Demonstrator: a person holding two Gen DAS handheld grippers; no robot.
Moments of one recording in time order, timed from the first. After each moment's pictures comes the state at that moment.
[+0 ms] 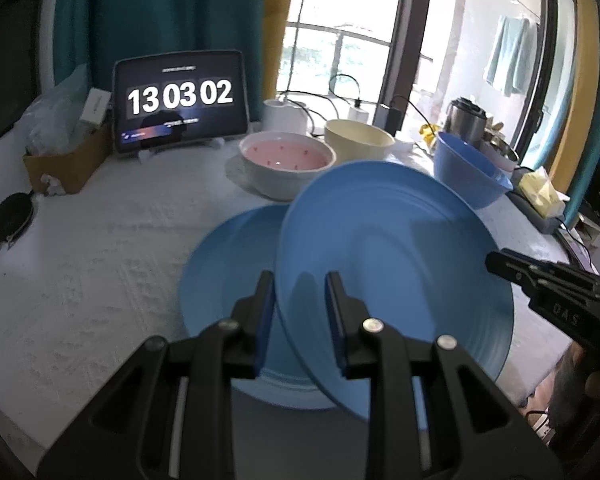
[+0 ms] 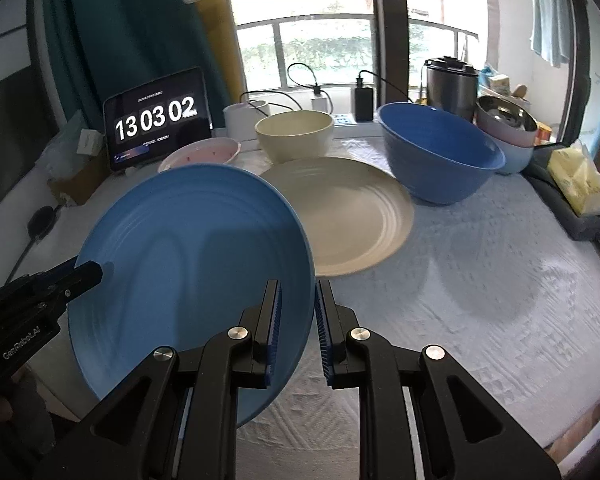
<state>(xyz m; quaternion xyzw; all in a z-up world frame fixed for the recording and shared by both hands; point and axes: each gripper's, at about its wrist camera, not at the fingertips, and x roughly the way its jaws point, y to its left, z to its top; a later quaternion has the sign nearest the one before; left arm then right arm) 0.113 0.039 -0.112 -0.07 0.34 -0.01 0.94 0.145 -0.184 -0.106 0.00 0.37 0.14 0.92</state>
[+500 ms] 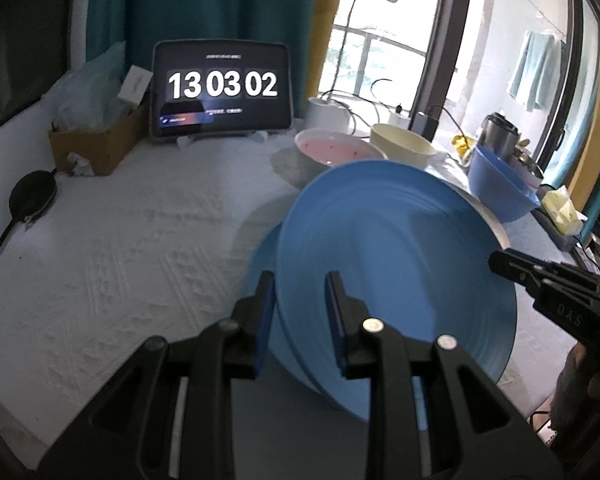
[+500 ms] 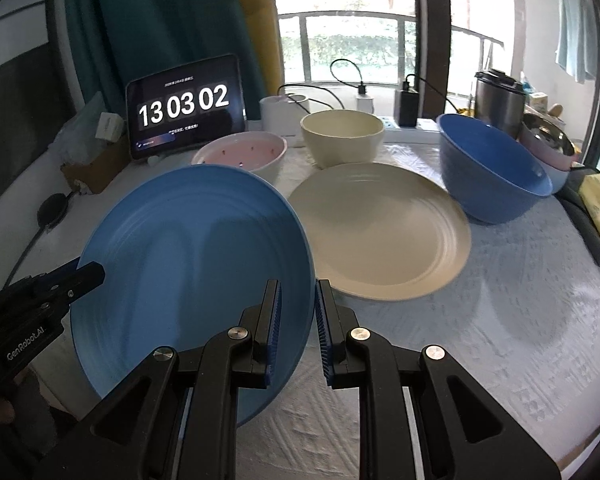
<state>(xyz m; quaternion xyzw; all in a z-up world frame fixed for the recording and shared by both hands) 0.114 0.089 -0.124 -0.09 0.34 0.02 0.93 0.160 -0.133 -0.109 -0.02 0.37 0.17 0.91</state>
